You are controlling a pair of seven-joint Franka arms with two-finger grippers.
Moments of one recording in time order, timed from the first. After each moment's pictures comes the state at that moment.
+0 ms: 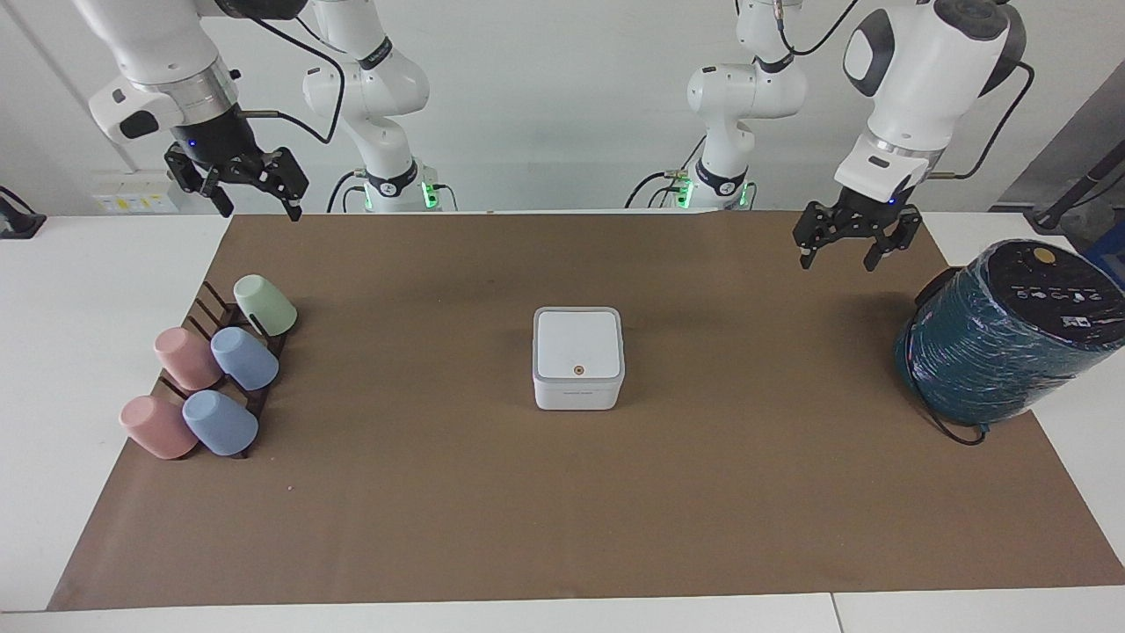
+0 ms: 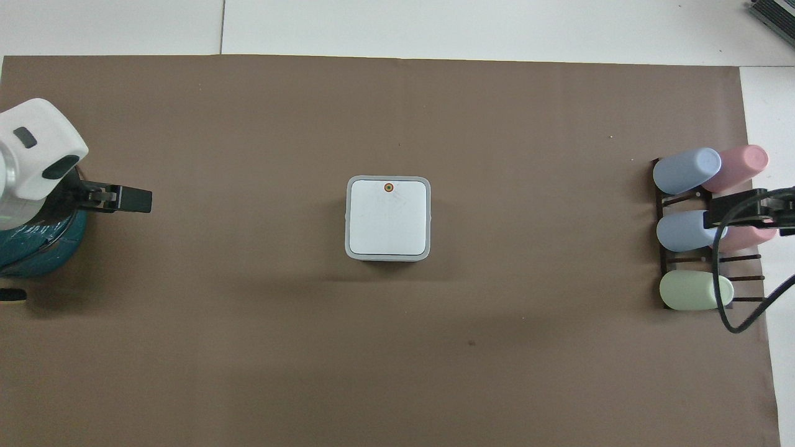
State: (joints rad) left arm -0.08 -0.10 -0.01 -1.77 0.00 1.80 0.01; right arm 0.09 -0.10 -0.11 -1.63 -0.01 1.53 0.10
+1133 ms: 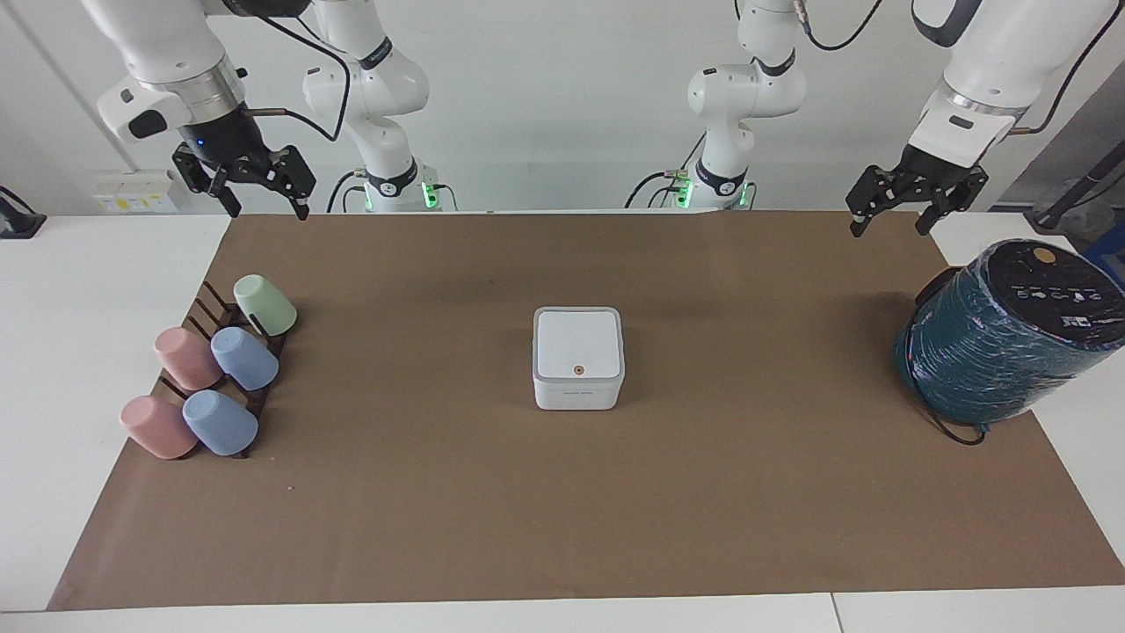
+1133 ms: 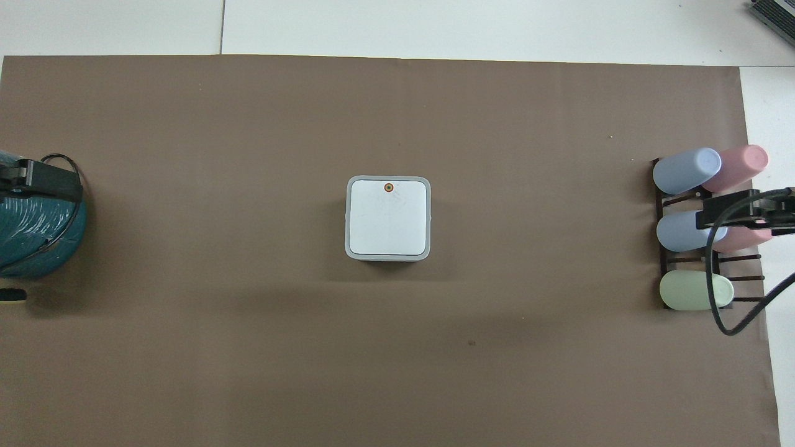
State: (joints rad) left arm -0.03 -0.01 -0.01 -1.54 0.00 1.55 -0.01; right arm 0.10 -0.10 -0.10 -1.63 0.00 1.53 0.10
